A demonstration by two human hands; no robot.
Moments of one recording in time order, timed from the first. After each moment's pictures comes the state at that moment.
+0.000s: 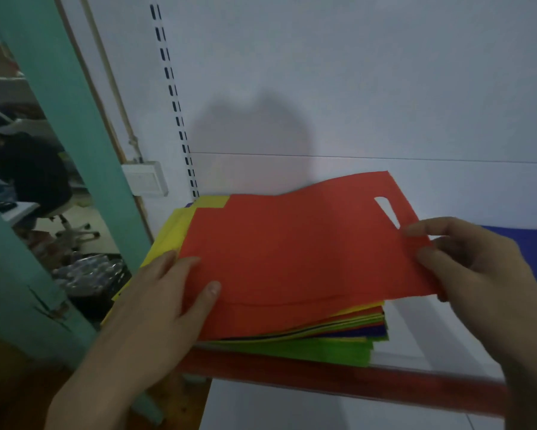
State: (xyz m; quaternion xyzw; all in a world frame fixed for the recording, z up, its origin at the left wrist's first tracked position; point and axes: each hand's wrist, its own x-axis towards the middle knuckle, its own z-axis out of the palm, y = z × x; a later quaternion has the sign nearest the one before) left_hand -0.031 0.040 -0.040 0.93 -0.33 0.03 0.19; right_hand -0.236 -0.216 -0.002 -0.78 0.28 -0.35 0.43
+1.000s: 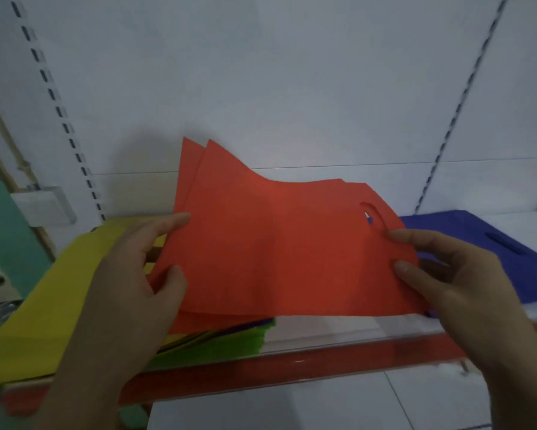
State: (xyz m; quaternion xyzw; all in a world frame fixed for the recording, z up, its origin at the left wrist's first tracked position) left_hand -0.087 -0.034 -0.008 0.73 -0.42 0.06 0.53; right_hand -0.336 -0.242 -0.006 -0.73 0.32 -0.42 0.44
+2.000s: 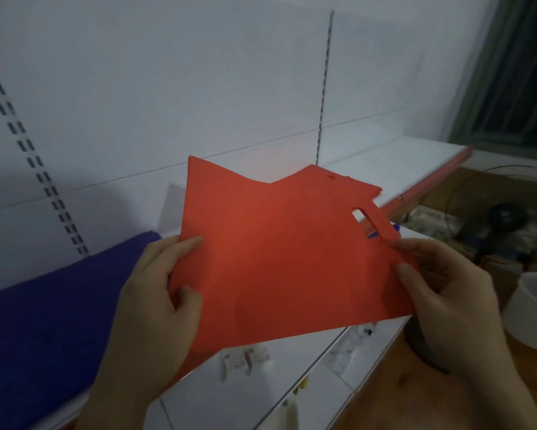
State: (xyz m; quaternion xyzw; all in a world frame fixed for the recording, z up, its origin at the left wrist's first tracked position) left_hand -0.486 -0.417 -0.032 0.62 -0.60 -0.07 0.50; right_hand -0.777 -0.451 -0.033 -0.57 0.59 -0.53 0.21
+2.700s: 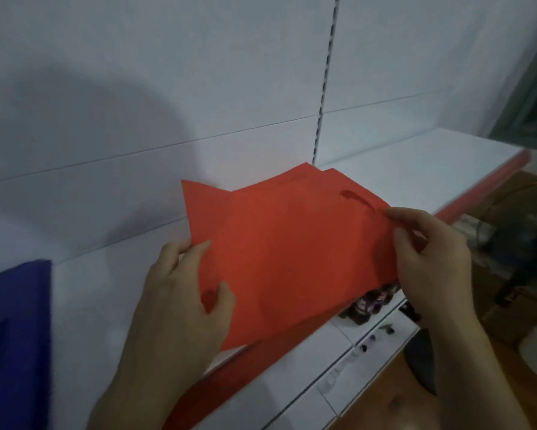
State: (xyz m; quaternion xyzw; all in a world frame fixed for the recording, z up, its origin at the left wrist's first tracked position) left_hand -0.587 -0.611 -0.060 0.72 -0.59 -0.04 0.36; right_hand -0.850 -0.714 -0.057 -0.59 0.61 -0.50 0.15
